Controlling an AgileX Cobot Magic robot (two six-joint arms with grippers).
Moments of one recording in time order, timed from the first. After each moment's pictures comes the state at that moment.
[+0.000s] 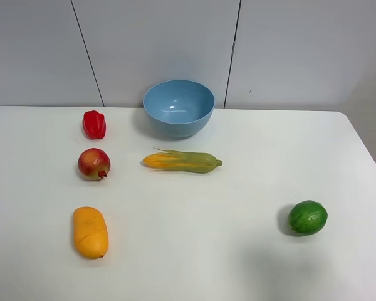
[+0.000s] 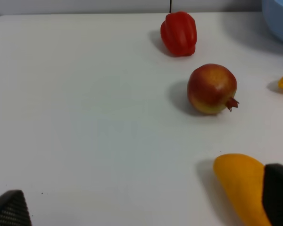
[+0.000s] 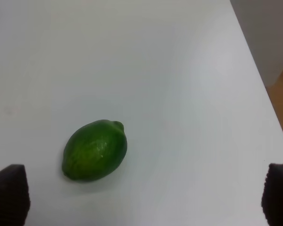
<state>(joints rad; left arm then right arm) 0.13 -0.01 -0.51 -0.05 1.05 0.05 -0.11 0.08 -0.50 0.03 1.07 -0.01</state>
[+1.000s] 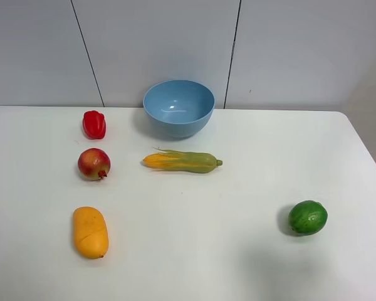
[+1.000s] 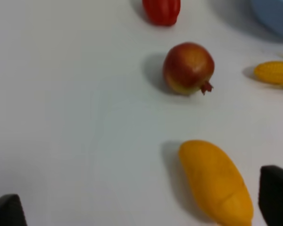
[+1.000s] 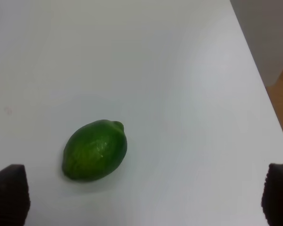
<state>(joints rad) 0.13 0.24 -0.57 -0.12 1.04 -0.06 -0.11 0.08 -0.50 0.03 1.07 -0.01</state>
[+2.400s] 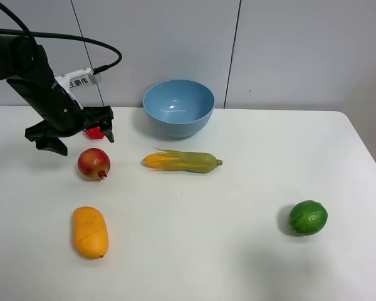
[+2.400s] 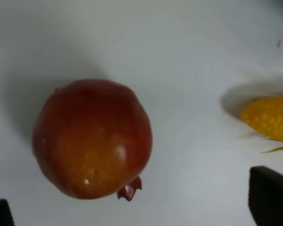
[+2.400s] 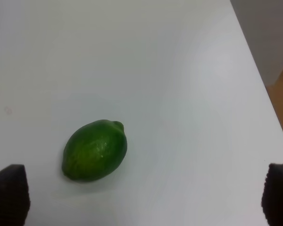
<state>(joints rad) -0.23 1.78 -1.20 -0.09 0.75 -0.43 -0.11 0.08 -0.50 0.03 1.07 -0.01</state>
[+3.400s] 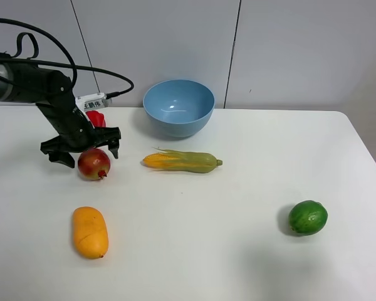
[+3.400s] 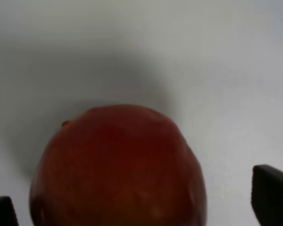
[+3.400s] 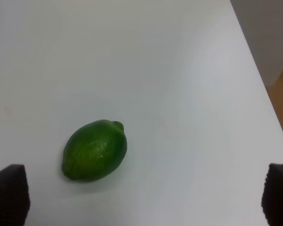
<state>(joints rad) -0.24 1.95 -1.20 -0.02 0.64 -0.45 -0.11 0.08 -0.50 0.03 1.07 -0.01</state>
